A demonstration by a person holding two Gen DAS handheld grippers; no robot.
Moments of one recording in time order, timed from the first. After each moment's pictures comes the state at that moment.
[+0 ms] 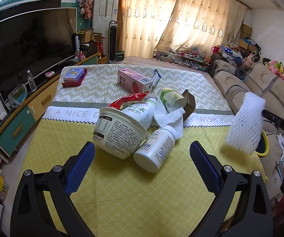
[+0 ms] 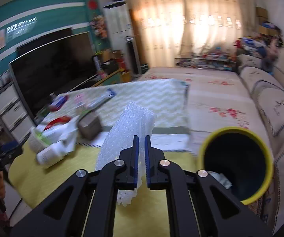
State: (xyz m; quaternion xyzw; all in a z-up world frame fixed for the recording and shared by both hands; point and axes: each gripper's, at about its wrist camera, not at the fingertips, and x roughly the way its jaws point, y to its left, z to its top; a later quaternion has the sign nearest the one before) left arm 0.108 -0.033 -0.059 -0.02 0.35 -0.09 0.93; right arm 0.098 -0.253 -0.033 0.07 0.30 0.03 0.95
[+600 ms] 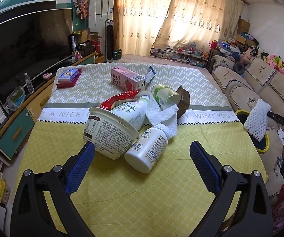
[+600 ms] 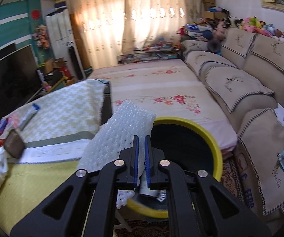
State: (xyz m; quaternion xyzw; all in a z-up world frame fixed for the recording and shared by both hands) left arm 0.113 -0.050 -0.063 -0.01 0.36 -0.10 0.93; right arm 0.108 -0.381 -0.072 0.11 0.32 -0.16 0.93
